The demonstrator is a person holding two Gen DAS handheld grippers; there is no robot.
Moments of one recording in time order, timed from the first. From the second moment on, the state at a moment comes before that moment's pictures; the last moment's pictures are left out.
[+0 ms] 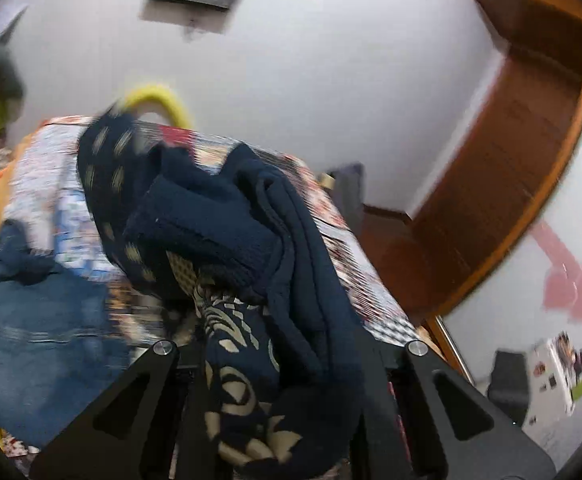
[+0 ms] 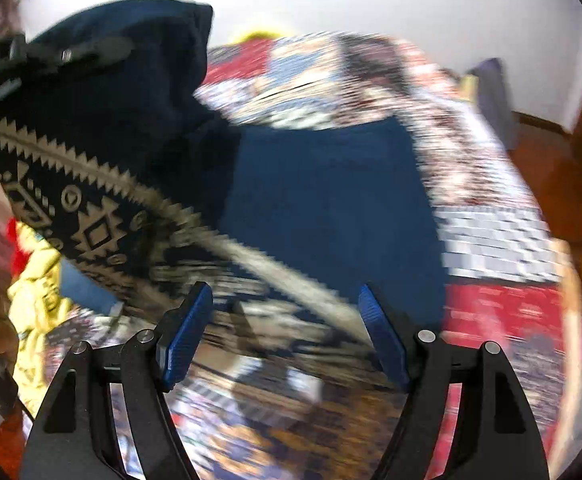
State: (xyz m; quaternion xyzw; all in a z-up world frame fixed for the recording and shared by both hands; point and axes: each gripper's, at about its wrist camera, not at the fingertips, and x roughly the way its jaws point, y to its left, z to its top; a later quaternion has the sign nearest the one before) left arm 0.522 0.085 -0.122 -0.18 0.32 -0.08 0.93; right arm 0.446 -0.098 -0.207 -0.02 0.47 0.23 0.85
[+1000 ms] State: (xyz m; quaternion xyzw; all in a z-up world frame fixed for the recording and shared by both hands) left arm 0.464 0.056 -0.140 0.01 0.39 -0.13 0.91; right arm 0.432 -0.199 -0.151 0.03 0.41 0.19 0.89
